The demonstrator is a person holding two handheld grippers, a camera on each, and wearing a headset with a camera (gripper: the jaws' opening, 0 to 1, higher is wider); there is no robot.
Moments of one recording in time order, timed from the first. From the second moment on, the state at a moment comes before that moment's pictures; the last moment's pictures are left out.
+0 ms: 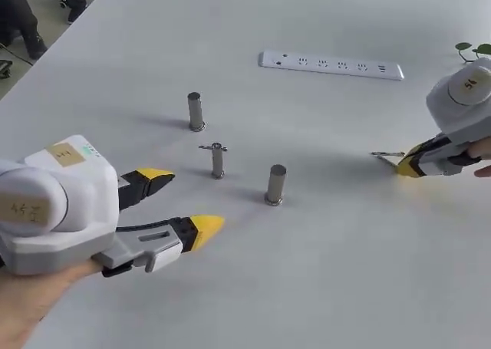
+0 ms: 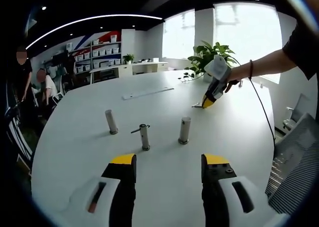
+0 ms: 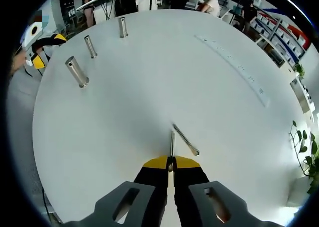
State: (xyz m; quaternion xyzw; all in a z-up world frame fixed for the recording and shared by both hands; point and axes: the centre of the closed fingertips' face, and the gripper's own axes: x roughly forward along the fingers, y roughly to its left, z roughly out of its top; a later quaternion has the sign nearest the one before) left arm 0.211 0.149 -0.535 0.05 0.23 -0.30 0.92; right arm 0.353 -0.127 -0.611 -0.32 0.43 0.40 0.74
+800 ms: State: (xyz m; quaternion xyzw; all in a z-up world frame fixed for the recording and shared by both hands) left arm 0.216 0.136 -0.522 0.07 0.23 -0.31 0.92; right arm 0.325 -0.086 -0.575 -0.41 0.33 0.43 0.73
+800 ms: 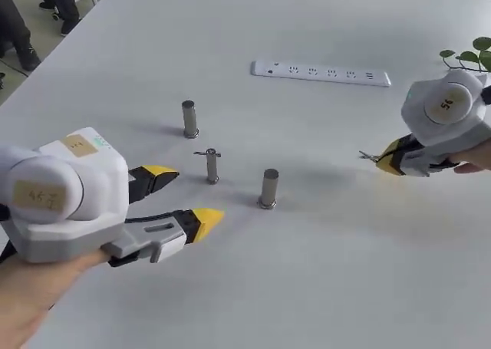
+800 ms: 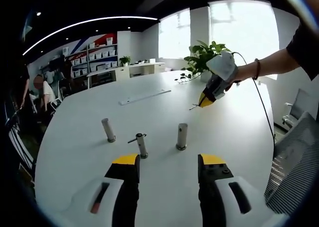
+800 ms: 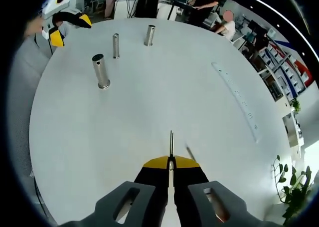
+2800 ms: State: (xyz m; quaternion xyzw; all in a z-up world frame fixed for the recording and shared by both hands) left arm 0.203 0.059 -0.504 -0.21 0.31 -0.41 0.83; right arm 0.200 0.051 -0.518 -0.47 0.13 0.62 0.62
